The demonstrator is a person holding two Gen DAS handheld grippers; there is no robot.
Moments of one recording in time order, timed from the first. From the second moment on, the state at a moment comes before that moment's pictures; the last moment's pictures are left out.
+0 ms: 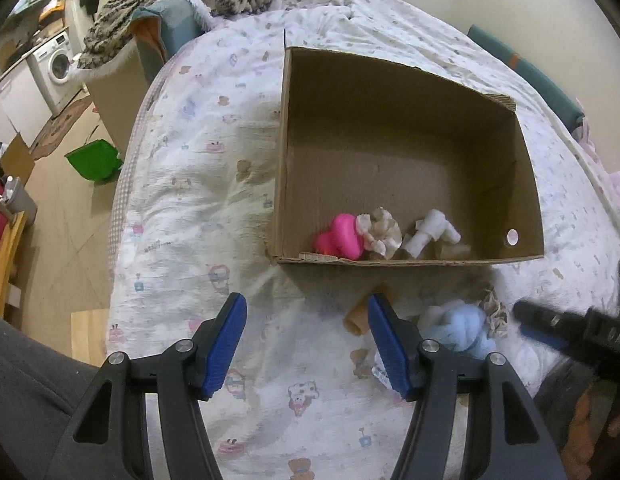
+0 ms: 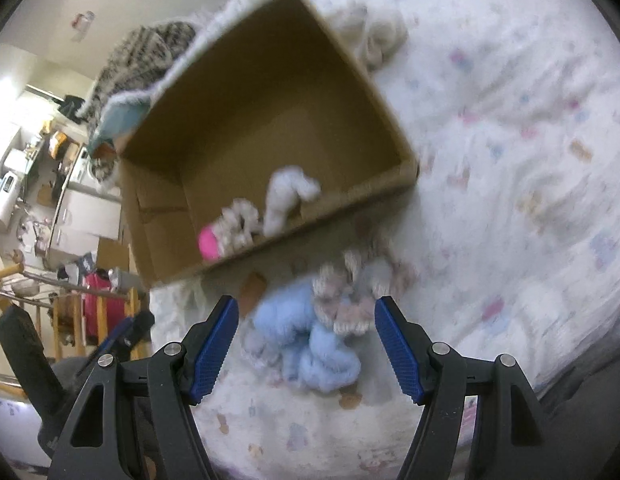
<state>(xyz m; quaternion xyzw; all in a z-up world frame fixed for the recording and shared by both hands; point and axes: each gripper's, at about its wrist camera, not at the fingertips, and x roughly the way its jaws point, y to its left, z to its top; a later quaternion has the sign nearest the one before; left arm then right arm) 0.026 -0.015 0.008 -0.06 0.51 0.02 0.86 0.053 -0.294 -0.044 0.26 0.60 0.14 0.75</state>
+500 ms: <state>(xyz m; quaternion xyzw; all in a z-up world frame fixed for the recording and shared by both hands) 0.034 -0.016 -0.002 -0.08 0.53 0.02 0.85 0.055 -0.226 -0.088 0.12 0.65 0.13 0.74</state>
